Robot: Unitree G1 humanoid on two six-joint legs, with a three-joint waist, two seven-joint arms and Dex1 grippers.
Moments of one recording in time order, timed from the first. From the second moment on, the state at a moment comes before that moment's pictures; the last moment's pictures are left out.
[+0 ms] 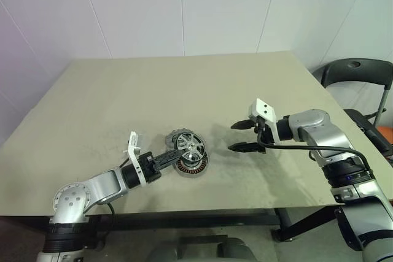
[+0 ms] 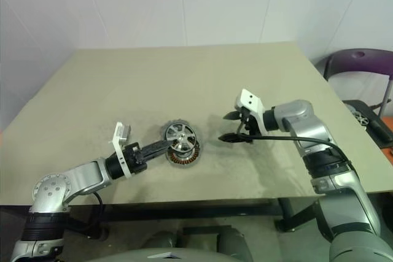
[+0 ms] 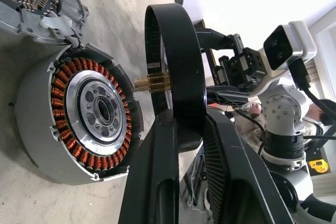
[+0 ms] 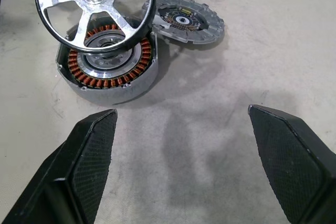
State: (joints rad) left arm -0.11 0.43 0.15 -0.10 -1.60 1.09 -0.15; right arm -0.64 -0.68 0.22 0.22 0.21 0.48 1.27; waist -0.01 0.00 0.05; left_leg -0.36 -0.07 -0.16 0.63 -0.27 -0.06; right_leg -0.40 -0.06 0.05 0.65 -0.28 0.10
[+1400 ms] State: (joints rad) left arm -0.13 0.40 0.15 -0.02 -1.53 1.15 -0.21; right arm -0.65 -0.65 0.22 0.20 0.21 0.50 1.25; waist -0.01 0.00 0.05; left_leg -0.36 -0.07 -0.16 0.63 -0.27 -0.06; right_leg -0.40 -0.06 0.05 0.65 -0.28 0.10
